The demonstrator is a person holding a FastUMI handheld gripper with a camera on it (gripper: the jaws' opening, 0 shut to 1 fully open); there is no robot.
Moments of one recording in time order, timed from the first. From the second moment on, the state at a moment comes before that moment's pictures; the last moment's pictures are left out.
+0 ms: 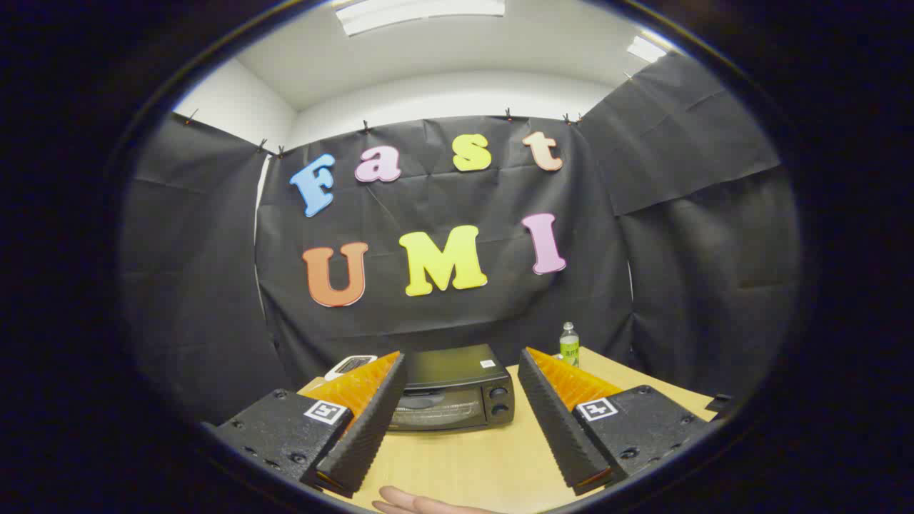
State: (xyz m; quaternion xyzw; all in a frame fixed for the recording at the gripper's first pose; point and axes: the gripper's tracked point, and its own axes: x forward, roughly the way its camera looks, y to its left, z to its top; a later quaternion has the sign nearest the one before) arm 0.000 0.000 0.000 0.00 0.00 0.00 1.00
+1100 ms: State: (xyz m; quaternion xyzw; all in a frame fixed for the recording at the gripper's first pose) arm 0.119 0.038 -0.094 -0.03 0.06 0.01 1.00
